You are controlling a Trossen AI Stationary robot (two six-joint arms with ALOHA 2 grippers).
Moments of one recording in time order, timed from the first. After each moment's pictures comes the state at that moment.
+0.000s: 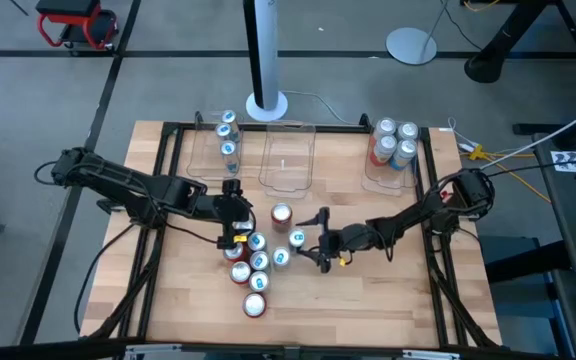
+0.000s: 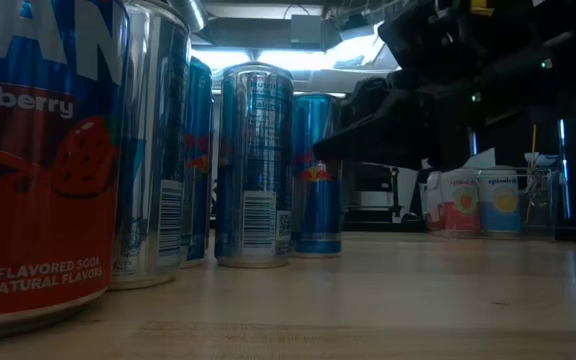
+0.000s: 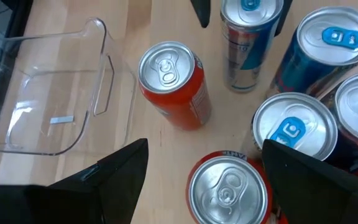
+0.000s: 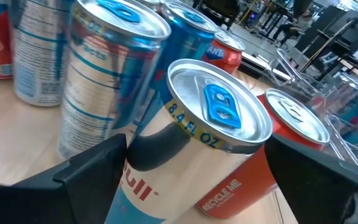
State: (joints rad) left arm -0.22 1.24 0.99 -0.64 -0.31 -0.05; right arm 0.30 1.77 0.62 0.88 0.35 -0.35
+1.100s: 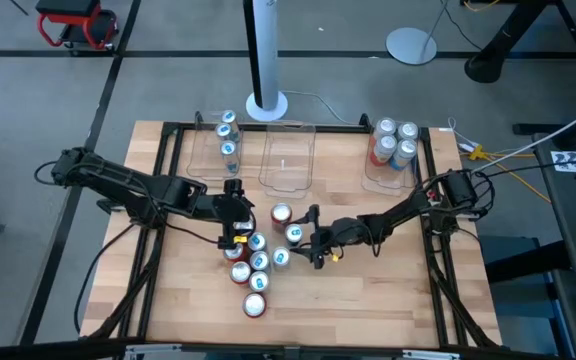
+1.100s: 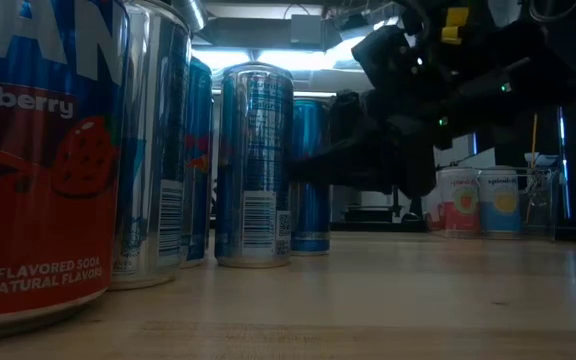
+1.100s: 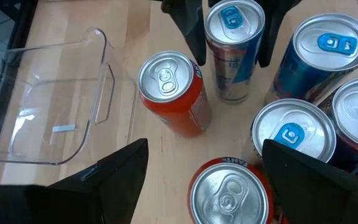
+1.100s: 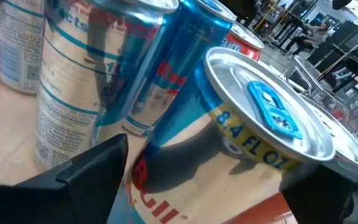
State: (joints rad) left arm -0.22 1.24 0.99 -0.62 -0.31 -0.02; right arm 0.23 1.88 0.68 0.93 0.22 -0.45
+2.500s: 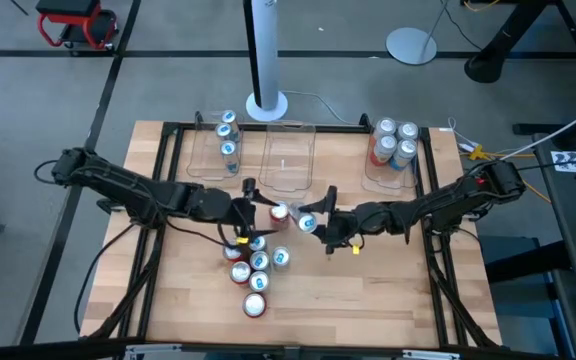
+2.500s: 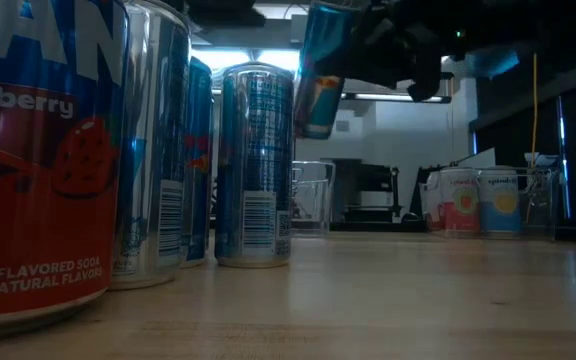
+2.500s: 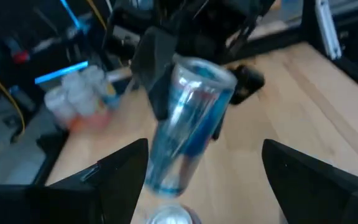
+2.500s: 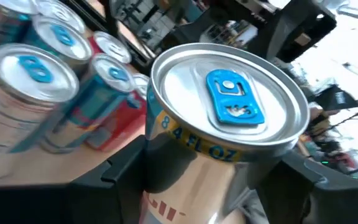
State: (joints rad) left arm -0.24 1.25 0.87 0.03 -0.30 0.21; right arm 0.23 1.48 0.68 0.67 0.34 -0.76
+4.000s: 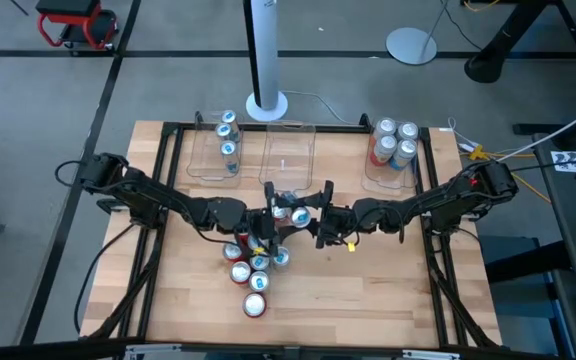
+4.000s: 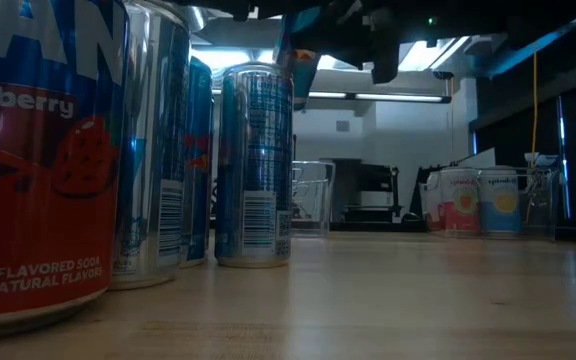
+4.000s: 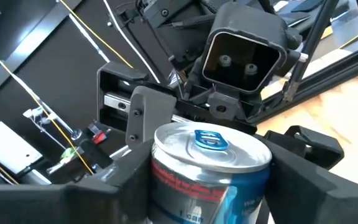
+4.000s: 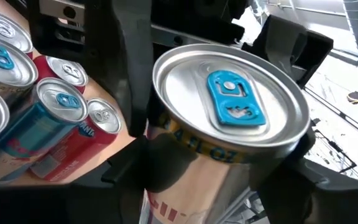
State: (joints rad) left arm -0.24 1.55 0.85 0.68 -0.41 0.60; right arm 0.20 1.54 0.75 0.80 0.35 -0.89
